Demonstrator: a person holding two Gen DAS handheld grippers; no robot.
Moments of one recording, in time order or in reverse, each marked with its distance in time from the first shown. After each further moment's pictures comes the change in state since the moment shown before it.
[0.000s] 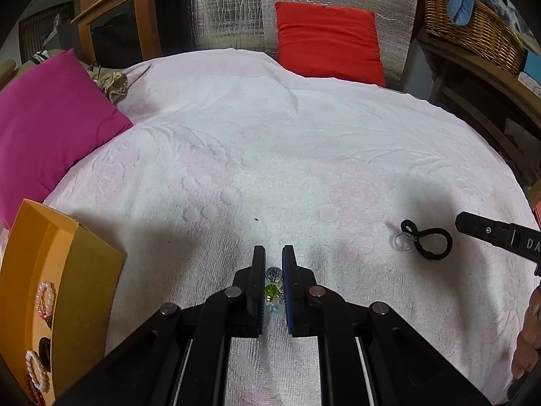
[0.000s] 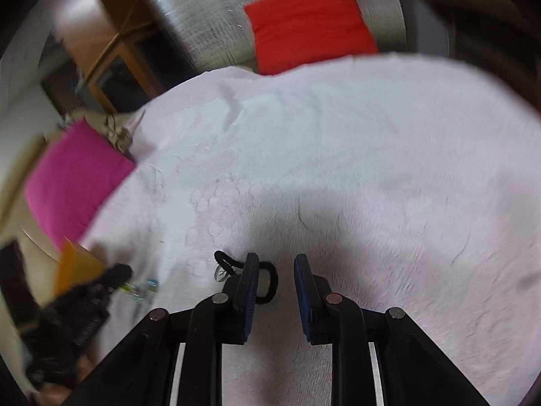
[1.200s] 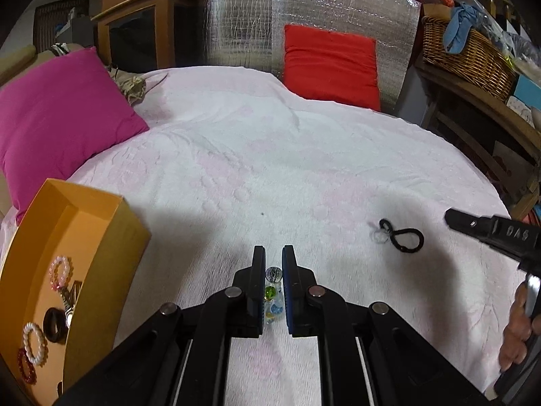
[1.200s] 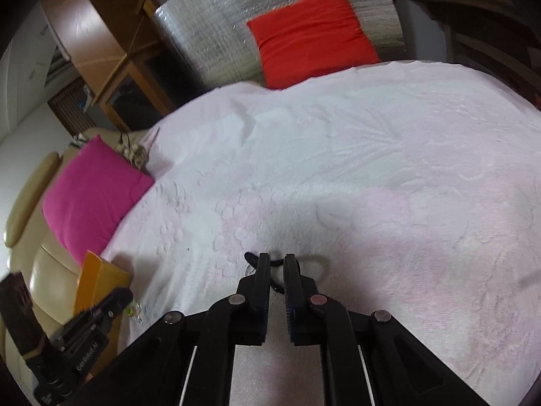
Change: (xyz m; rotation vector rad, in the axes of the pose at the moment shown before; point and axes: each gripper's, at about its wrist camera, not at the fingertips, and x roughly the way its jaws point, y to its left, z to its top) left arm -0.051 0.015 -0.021 -0.058 -0.077 -0.029; right arm -0.035 0.017 -0.009 0.016 -0.094 0.027
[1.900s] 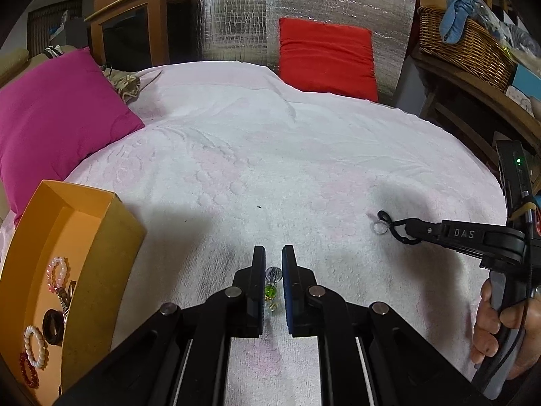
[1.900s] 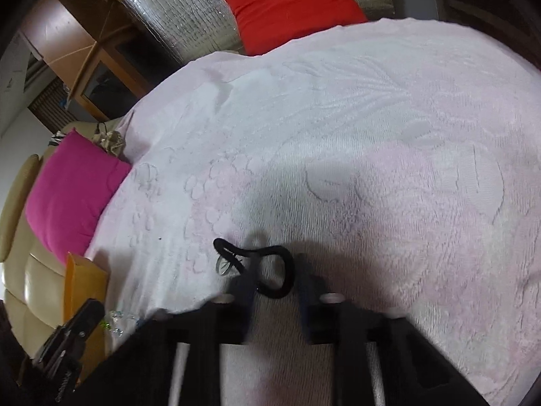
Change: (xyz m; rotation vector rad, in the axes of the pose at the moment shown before) left arm 0.005 -0.005 -0.002 0.025 0.021 -0.001; right arm 0.062 -0.005 -0.010 0.051 0.125 -0.050
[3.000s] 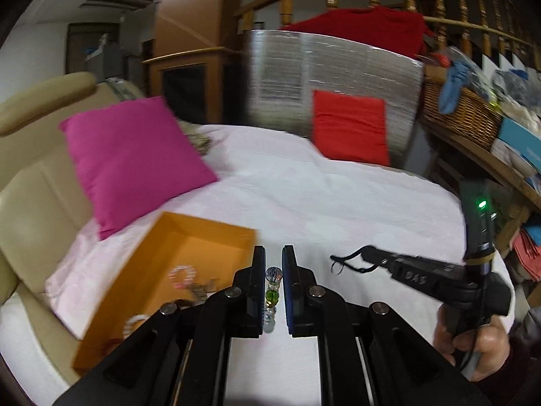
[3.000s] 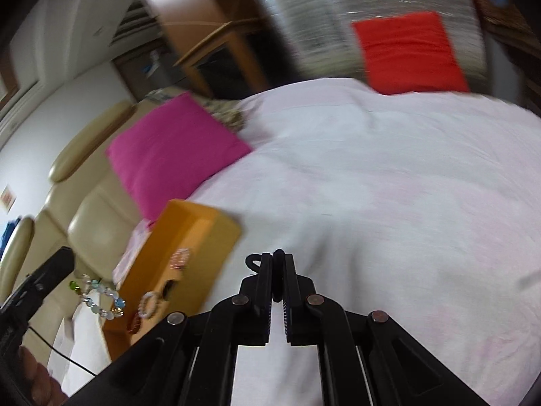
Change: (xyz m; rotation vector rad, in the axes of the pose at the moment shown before) left arm -0.200 0.102 -0.019 -0.079 -0.219 0.083; right arm -0.083 0.187 -0.073 -0.354 -0.088 0.256
